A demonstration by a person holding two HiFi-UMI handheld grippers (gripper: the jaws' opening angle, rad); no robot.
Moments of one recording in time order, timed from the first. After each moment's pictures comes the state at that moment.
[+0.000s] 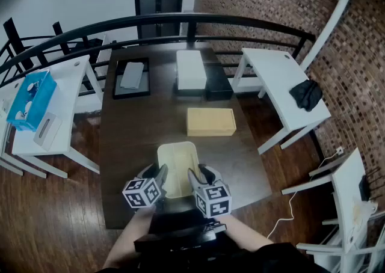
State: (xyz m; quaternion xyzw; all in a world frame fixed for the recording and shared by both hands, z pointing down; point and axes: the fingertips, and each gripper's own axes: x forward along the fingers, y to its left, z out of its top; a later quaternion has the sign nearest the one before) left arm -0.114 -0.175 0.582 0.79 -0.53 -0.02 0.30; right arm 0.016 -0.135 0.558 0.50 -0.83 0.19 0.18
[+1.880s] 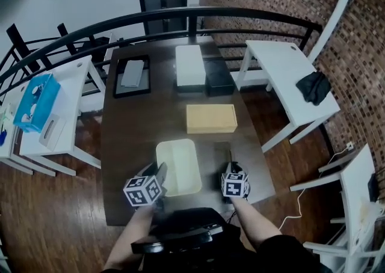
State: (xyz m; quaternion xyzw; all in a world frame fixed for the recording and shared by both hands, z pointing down) left arm -0.105 -0.175 0.583 0.76 -0.57 0.03 0.30; right arm 0.211 -0.177 0.698 0.65 -0.67 0.22 0.30
